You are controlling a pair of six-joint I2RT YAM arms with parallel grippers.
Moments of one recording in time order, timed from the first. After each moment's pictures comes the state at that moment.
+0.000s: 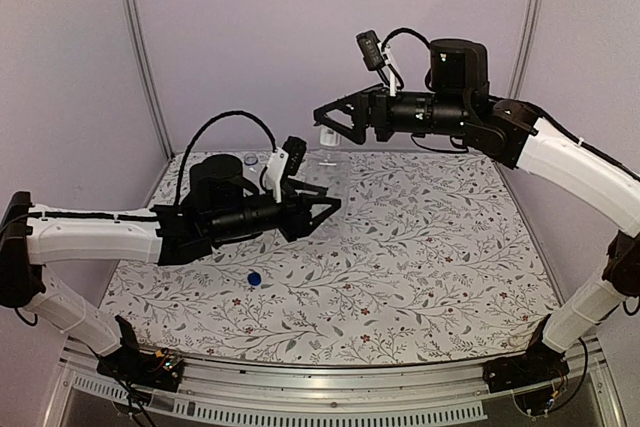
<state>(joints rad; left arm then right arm) -0.98 1.40 0.87 0.39 0.11 -0.24 0.84 1.53 1.60 -0.21 -0.40 0.24</state>
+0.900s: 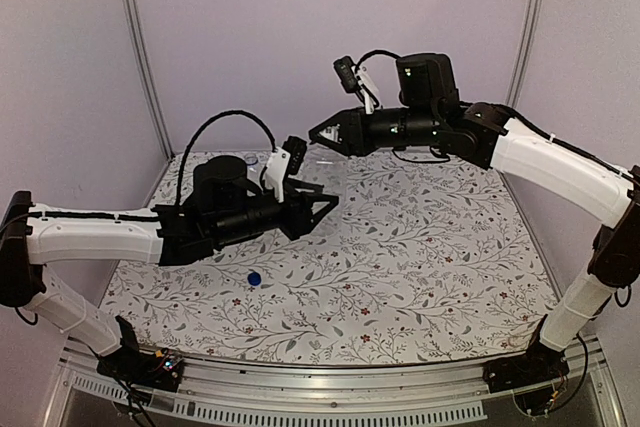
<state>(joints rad) -1.00 1.40 0.89 0.35 -0.02 -0.22 0.86 1.65 1.65 -0.30 -0.31 0.28</state>
